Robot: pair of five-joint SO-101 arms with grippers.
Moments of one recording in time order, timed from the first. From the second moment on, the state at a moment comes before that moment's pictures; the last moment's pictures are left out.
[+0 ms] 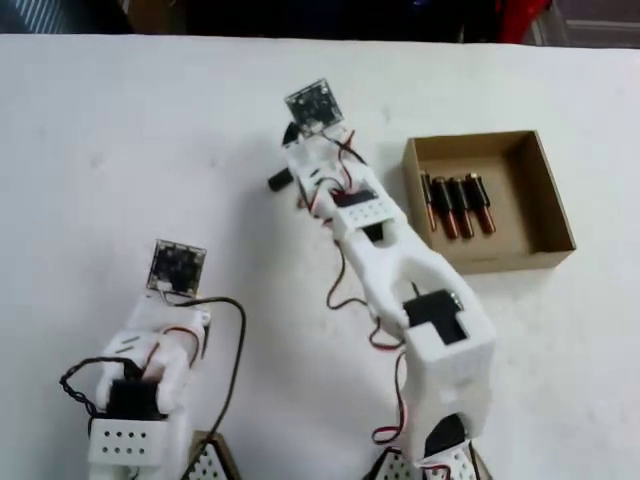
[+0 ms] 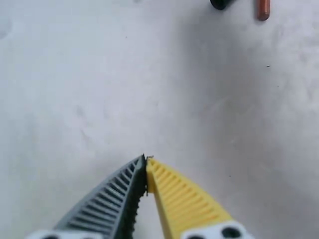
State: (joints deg) left arm -4.8 -96.2 97.6 53.5 -7.4; right arm -22.8 23.4 13.9 -6.0 13.4
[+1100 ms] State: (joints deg) left arm -4.8 -96.2 97.6 53.5 -7.7; right arm -22.6 41.9 2.4 -6.4 17.1
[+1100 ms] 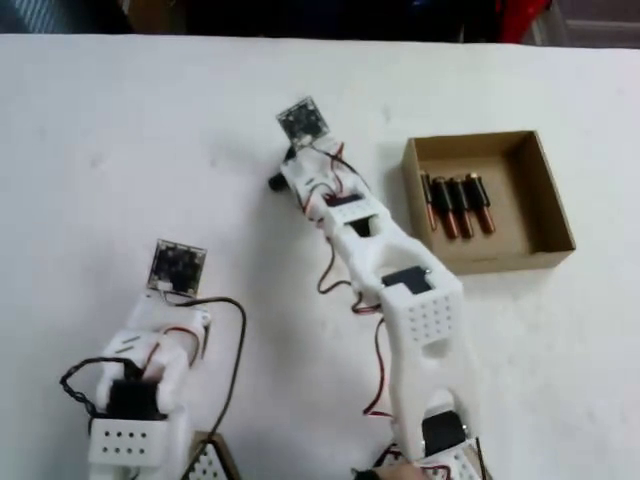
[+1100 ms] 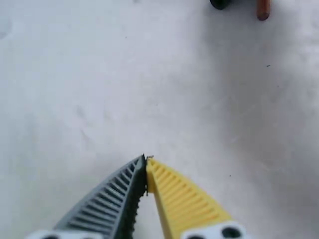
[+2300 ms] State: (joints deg) left arm -4.8 -96.2 97.6 53.5 -7.7; right arm -22.6 47.3 0.5 -14.1 30.3
